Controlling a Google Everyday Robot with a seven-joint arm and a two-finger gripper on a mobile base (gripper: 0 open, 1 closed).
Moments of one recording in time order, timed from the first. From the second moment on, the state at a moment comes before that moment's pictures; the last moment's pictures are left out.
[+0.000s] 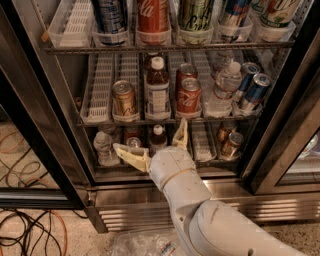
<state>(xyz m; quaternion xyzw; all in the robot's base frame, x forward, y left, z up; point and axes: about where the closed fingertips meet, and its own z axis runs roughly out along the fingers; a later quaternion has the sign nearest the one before) 0.507 0.007 0.847 -0.16 0.67 0.13 0.72</state>
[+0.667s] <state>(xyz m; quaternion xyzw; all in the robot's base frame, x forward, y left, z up) 0.535 0.010 0.822 -0.15 0.69 0.14 0.70</state>
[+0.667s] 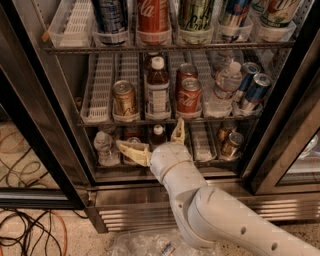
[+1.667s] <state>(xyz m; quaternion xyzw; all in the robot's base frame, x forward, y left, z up) 0.559 0.007 0.827 -0.17 0.68 0.15 0.70</state>
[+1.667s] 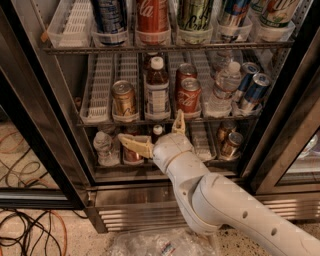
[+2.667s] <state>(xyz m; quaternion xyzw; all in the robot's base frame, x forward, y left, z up) 0.560 0.070 0.843 -0.19 0.65 0.17 0.71</state>
